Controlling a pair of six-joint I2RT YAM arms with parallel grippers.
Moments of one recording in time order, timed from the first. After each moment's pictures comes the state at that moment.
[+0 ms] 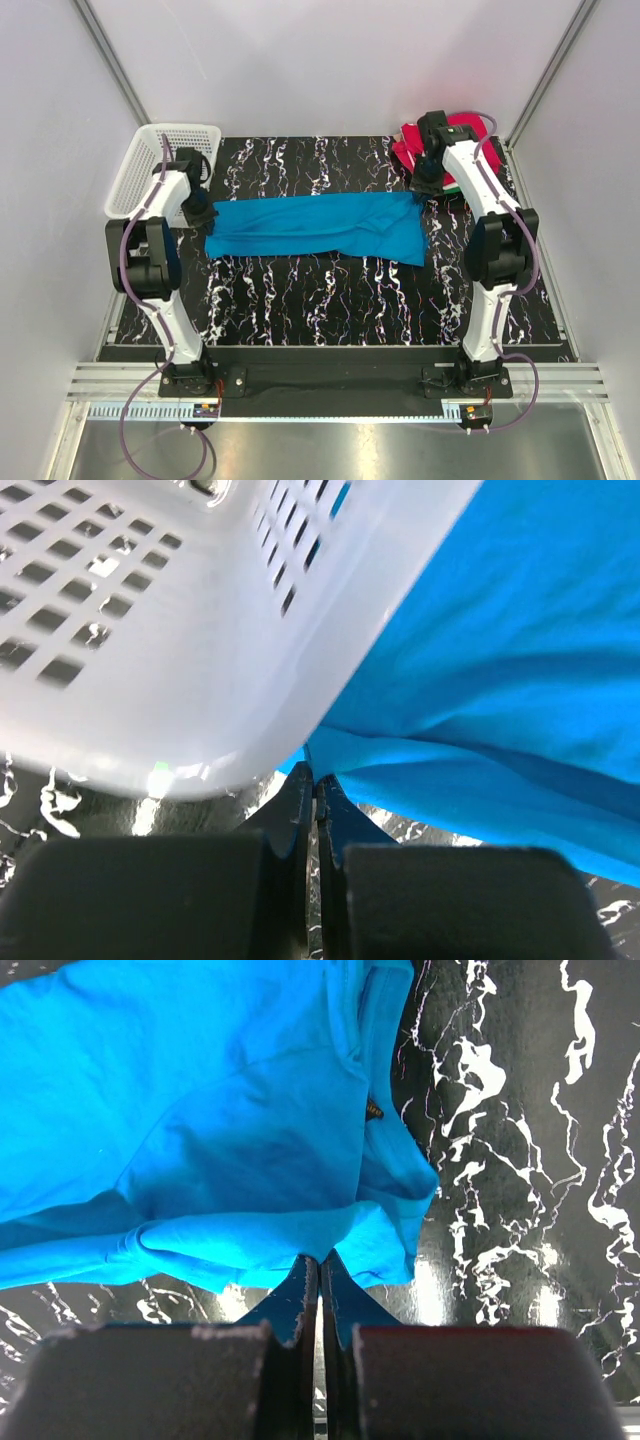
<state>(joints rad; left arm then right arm) 0.07 1.89 1.51 -0.95 -0.07 -0.37 0.19 2.04 1.96 -1.15 0.04 0.43</state>
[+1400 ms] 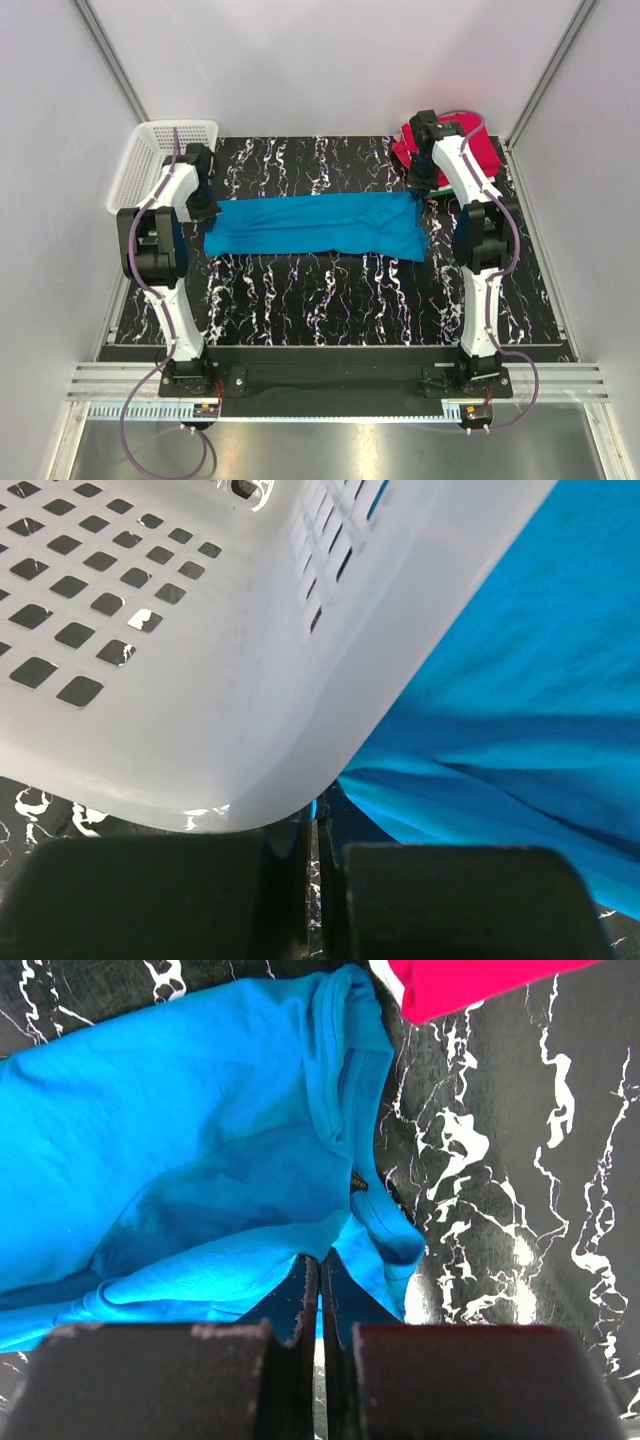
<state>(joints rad) 0.04 2.02 1.63 -0.99 -0.18 -0.37 0.18 2.25 2.16 -1.19 0.12 0.42</state>
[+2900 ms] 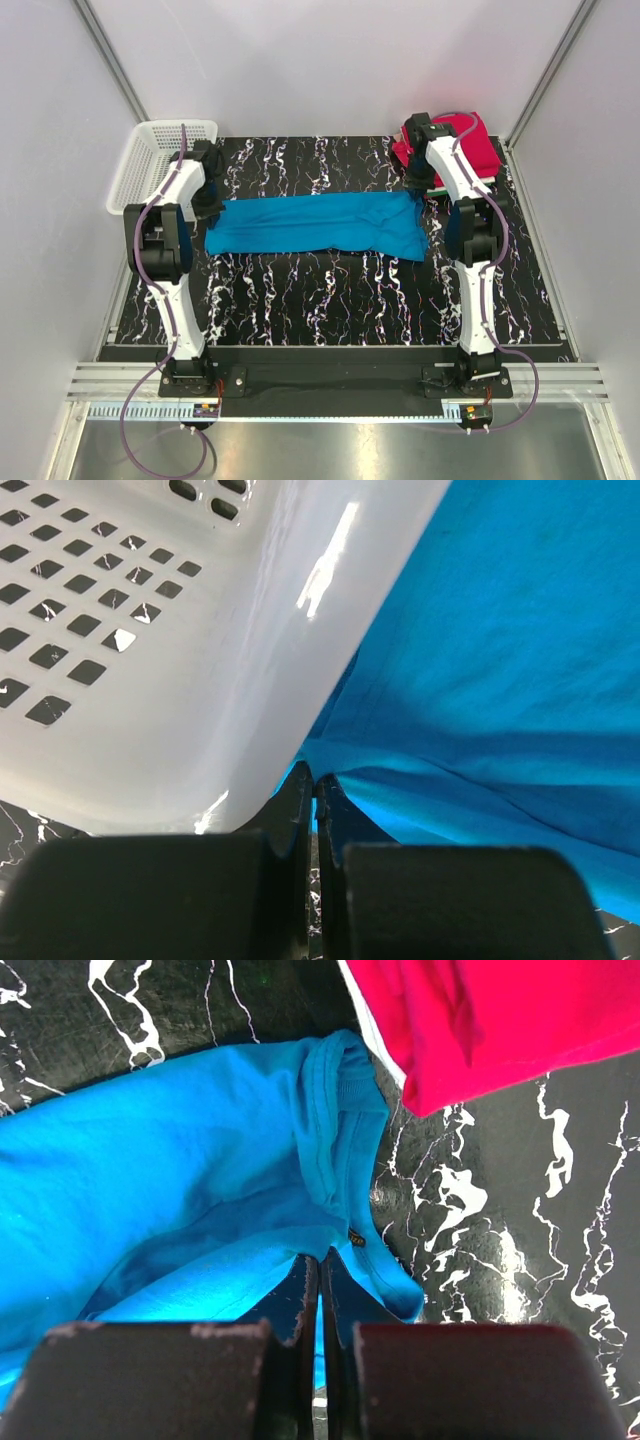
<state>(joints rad) 0.01 2.07 1.70 -1.02 -0.22 -0.37 0.18 2.37 2.27 -1.20 0.17 0.42</state>
